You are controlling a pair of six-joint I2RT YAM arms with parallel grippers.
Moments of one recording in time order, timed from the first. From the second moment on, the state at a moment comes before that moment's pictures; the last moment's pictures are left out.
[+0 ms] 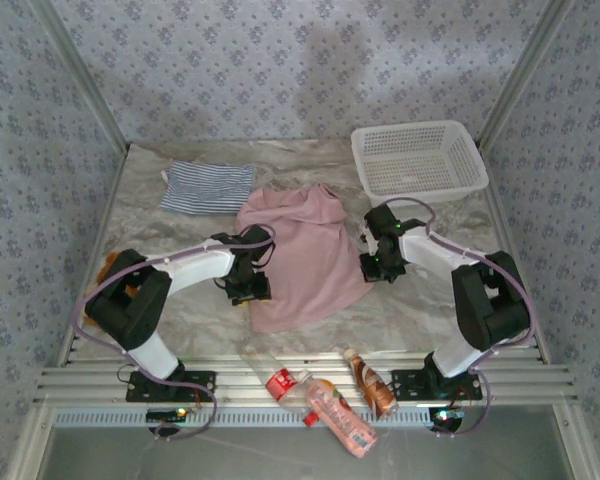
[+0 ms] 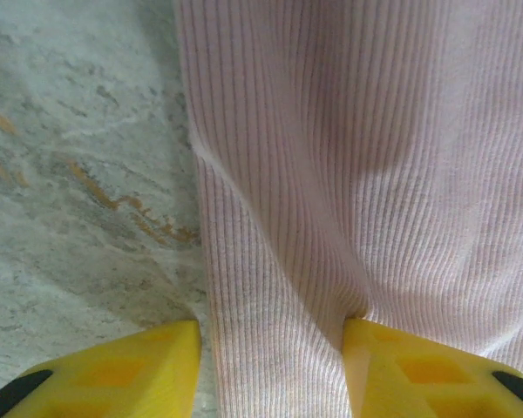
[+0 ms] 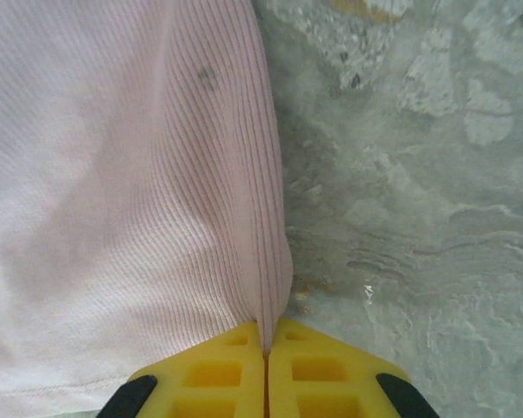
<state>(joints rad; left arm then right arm) -0.67 1.65 0.93 -0.77 0.12 -0.78 0.40 1.58 0.95 -0.75 -0.09 0.19</state>
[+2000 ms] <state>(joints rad) -0.85 2.09 1.77 -1.01 0.34 -0.68 0.32 1.50 0.84 -0.73 -0.16 0.23</state>
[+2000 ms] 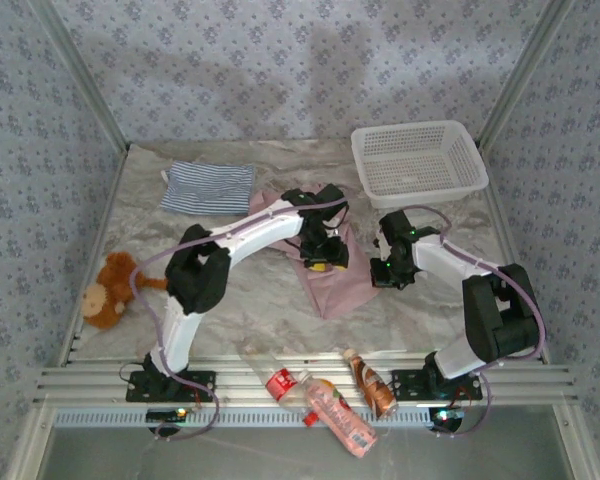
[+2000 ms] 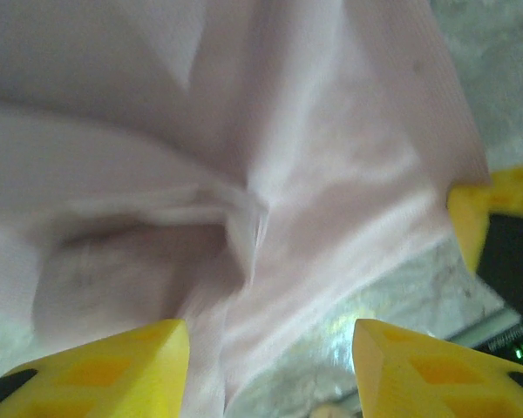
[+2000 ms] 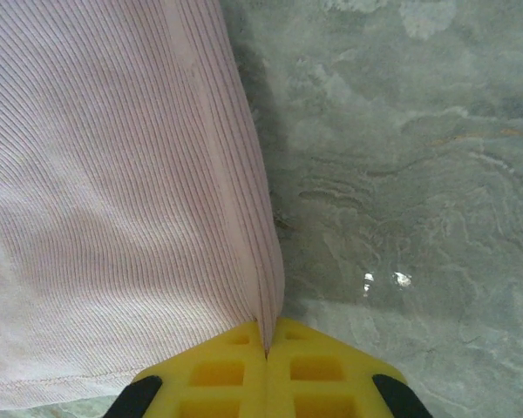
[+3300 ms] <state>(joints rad) -0.85 2.12 1.64 -0.89 0.30 -0.40 0.31 1.48 0.83 -0.71 -0.17 0.22</state>
